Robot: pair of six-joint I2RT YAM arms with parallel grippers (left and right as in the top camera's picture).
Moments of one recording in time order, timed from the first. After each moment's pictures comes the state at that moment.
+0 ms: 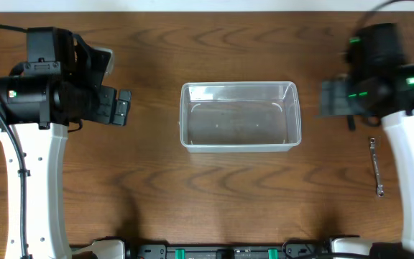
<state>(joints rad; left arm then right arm) 0.04 1.44 1.71 -1.40 0.10 0.24 0.05 1.49 1.70 -1.41 0.17 0.14</state>
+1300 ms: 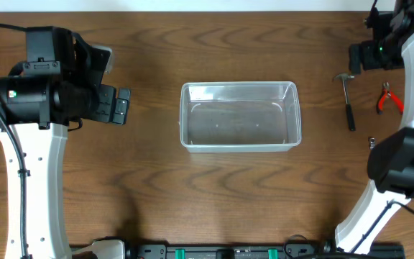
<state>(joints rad) 0.04 1.44 1.71 -1.39 0.09 0.24 -0.22 2.12 2.14 -1.29 0.03 -0.28</state>
